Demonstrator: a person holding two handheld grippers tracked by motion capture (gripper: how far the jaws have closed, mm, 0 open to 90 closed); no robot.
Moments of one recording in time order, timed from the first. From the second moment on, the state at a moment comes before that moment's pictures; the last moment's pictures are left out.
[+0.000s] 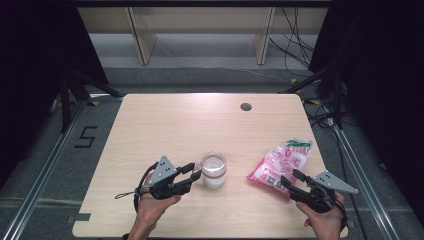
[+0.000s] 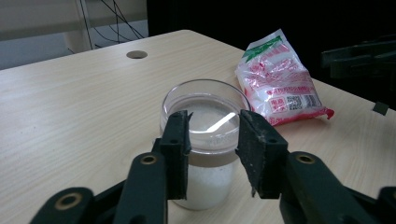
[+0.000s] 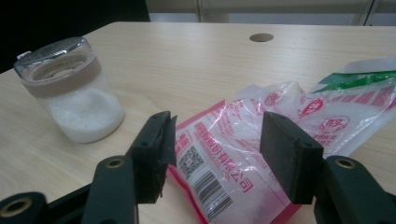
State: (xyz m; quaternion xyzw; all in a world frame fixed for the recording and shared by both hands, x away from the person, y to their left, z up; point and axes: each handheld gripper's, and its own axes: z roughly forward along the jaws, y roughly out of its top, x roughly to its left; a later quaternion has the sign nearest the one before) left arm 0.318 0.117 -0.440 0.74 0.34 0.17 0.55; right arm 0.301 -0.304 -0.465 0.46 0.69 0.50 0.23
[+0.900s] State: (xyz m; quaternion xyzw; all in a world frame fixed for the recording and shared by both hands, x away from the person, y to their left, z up) left arm 0.298 0.118 -0.469 0.77 0.34 0.15 0.53; right arm 0.291 -0.279 -0.470 0.39 0.74 0.52 0.16
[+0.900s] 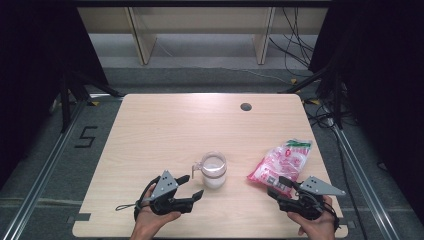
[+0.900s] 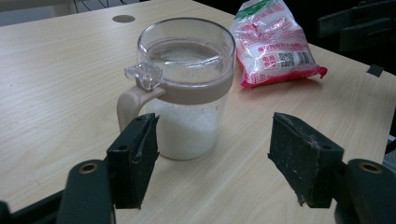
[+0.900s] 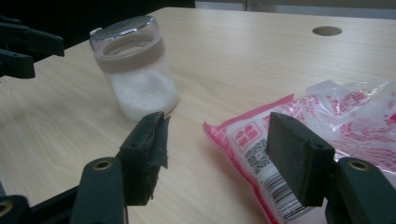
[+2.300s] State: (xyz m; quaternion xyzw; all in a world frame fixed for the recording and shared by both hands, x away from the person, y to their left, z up) left arm 0.270 0.115 -0.514 0.82 0.30 0.12 0.47; right arm 0.262 -0.267 -0.492 0.34 0.82 0.45 0.10
